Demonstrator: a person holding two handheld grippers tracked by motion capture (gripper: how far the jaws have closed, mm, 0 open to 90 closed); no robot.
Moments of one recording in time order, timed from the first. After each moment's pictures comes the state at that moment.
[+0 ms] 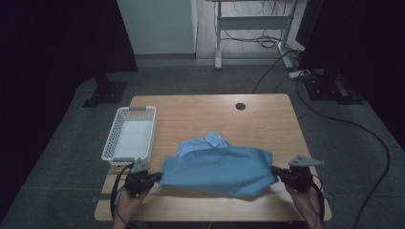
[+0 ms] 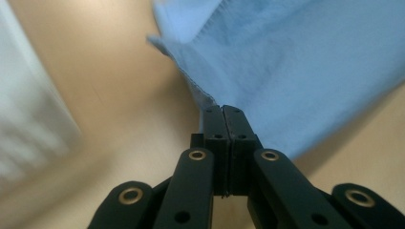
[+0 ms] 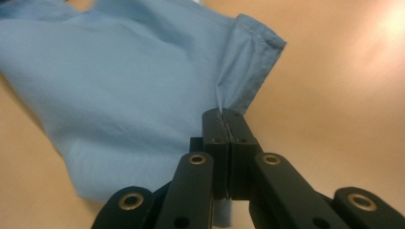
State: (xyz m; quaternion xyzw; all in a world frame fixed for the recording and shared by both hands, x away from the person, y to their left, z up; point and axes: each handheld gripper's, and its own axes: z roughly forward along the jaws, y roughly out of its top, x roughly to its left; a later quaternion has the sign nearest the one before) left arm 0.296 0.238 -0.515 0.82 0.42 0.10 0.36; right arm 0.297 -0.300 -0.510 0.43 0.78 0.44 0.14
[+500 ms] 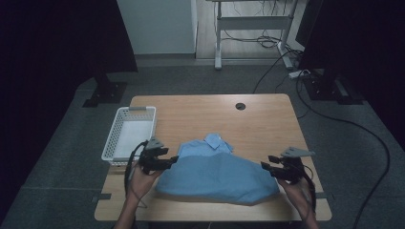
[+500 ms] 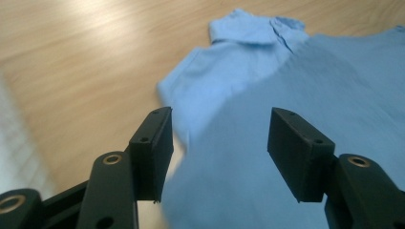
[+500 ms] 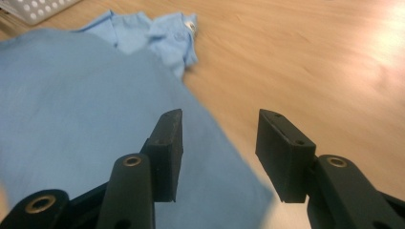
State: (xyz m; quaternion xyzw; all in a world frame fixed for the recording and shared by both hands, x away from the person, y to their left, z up) left arm 0.376 0.182 -0.476 0.83 0.39 0.15 0.38; right arm 0.336 -0.276 -0.501 0.42 0.78 0.44 0.15
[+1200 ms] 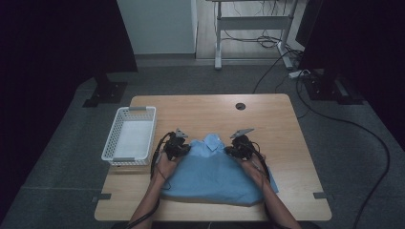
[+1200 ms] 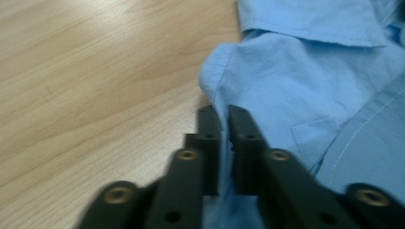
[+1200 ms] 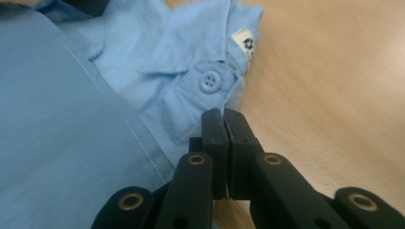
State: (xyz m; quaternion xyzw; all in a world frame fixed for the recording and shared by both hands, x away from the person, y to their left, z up) left arm 0.441 0.131 -0.529 0.86 0.37 0.17 0.31; right arm 0.438 -0.152 -0.537 0.36 0.85 0.37 0.11
